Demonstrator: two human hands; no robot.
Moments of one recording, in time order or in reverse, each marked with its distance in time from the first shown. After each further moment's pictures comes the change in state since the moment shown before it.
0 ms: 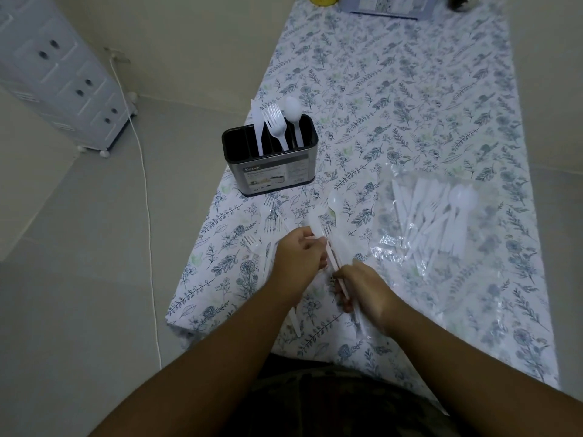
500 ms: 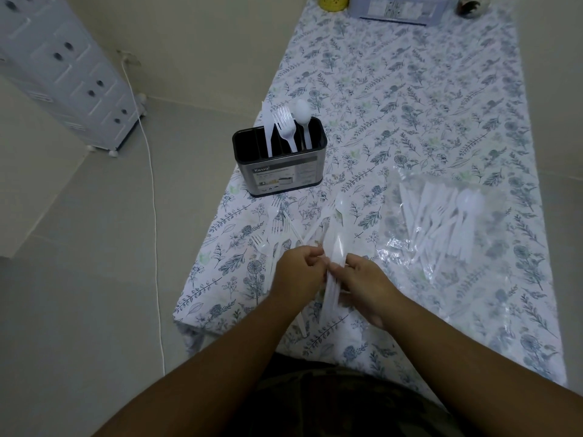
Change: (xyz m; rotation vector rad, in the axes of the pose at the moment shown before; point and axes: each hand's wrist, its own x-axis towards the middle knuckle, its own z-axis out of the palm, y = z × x) left_hand -0.011 -0.020 -0.016 0.301 0.014 0.124; right_hand 0.010 -0.006 0.013 0.004 0.018 -0.093
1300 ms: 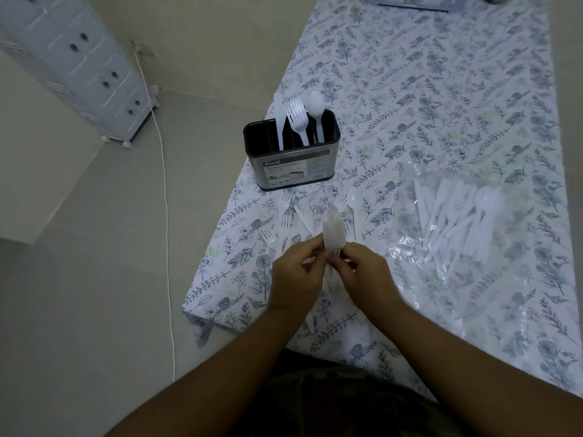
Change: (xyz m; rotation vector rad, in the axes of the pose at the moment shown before) left_hand -0.019 -0.010 -0.007 -0.016 0.272 0.505; right_hand 0.005 0.006 0.011 -0.654 0.178 -0.688
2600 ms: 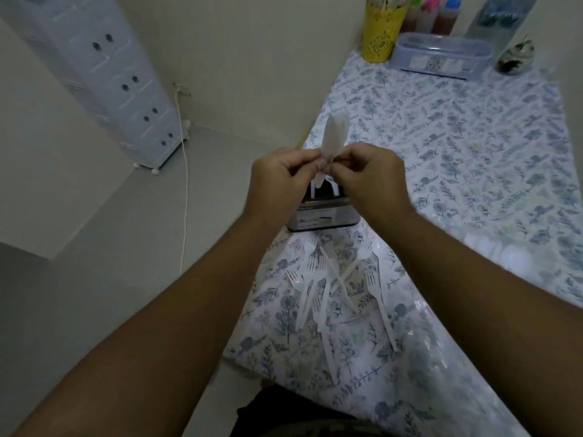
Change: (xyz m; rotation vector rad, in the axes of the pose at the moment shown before) left_hand 0.186 0.078 -0.093 0.006 0.094 0.250; right_hand 0.167 -0.147 -0.050 0.252 0.166 -0.142
